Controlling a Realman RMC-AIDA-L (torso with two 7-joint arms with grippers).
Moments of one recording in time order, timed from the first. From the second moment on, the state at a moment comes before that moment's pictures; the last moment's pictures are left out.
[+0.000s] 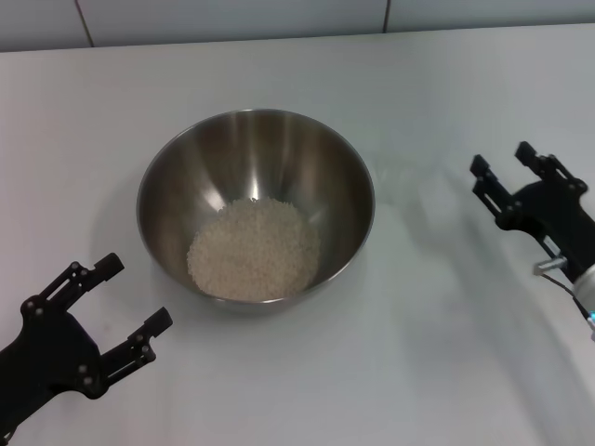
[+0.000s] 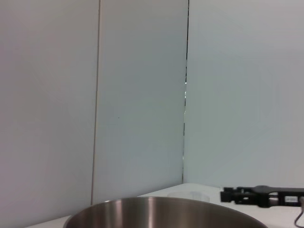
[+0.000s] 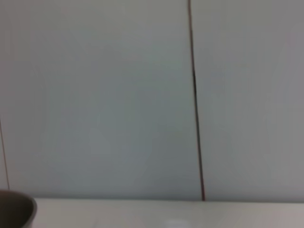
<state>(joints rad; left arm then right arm) -0.16 -2.06 0.78 0.23 1.54 1.73 -0.55 0.30 2.09 0.78 0.20 -2.49 -1.17 0.25</state>
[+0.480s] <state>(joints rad) -0.15 -2.06 0.78 0.23 1.54 1.72 -0.55 0.23 2.08 0.74 0.17 -2.49 -1.42 0.28</state>
